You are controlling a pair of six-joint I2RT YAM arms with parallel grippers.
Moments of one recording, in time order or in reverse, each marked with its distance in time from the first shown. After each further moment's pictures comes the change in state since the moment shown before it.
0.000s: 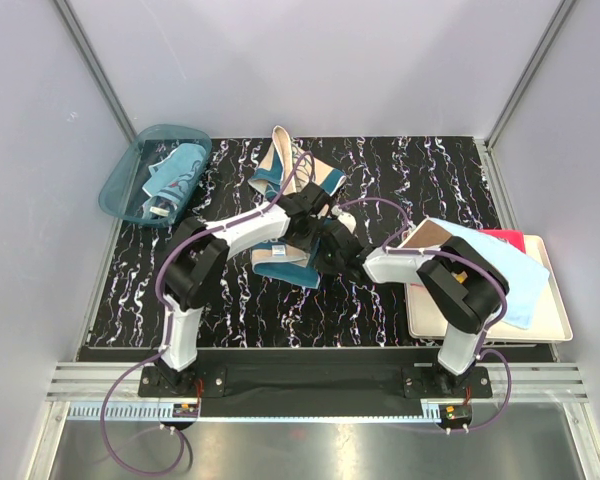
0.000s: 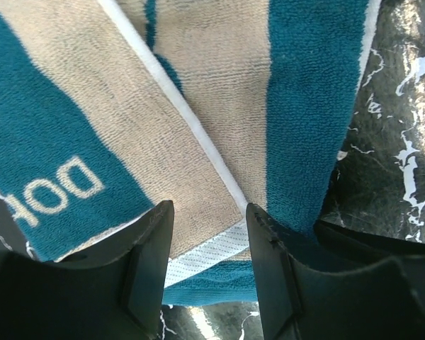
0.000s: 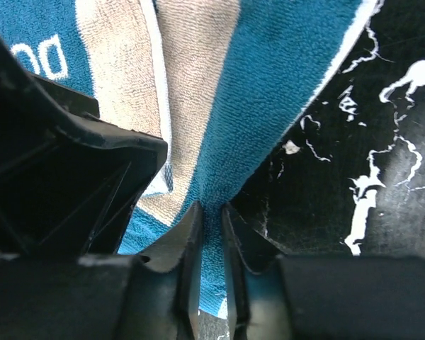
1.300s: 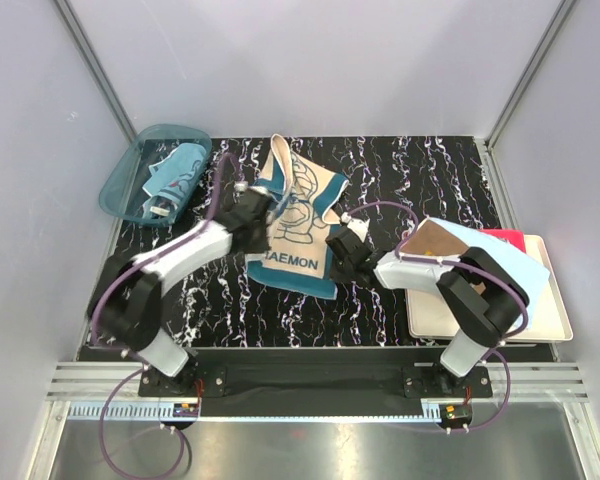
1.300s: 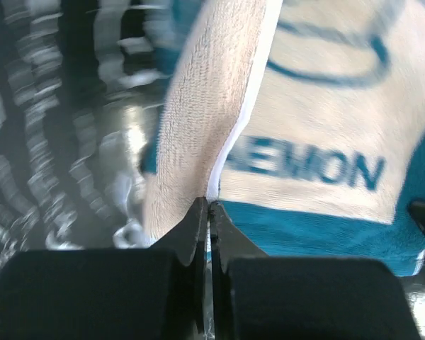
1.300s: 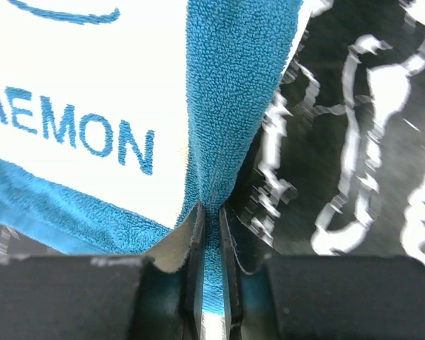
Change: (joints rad) left arm 0.143 -0.388 -0.394 0.105 -0.016 -0.201; right arm 0.005 -0.117 -0.069 -0.154 0.063 -0.025
